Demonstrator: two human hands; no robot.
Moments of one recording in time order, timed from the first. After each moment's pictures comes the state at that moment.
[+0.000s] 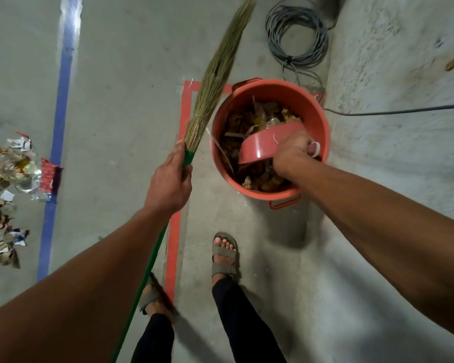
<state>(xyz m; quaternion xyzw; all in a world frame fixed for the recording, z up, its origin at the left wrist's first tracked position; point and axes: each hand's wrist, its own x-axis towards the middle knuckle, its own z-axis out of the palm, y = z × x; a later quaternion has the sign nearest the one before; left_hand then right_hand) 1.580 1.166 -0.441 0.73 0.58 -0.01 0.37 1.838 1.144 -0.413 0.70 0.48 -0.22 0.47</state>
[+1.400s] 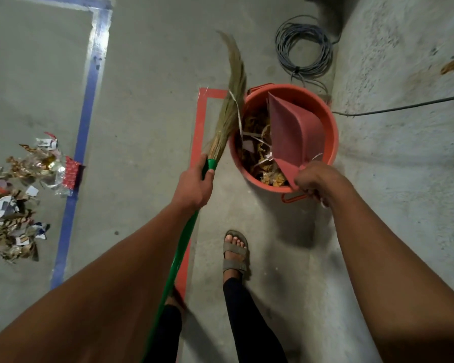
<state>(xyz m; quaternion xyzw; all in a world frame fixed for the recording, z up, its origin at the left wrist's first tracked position) 1.552 1.136 -0.432 0.63 0.61 -0.01 0.48 1.821 1.066 -0.364 0.84 0.20 -0.50 0.12</state>
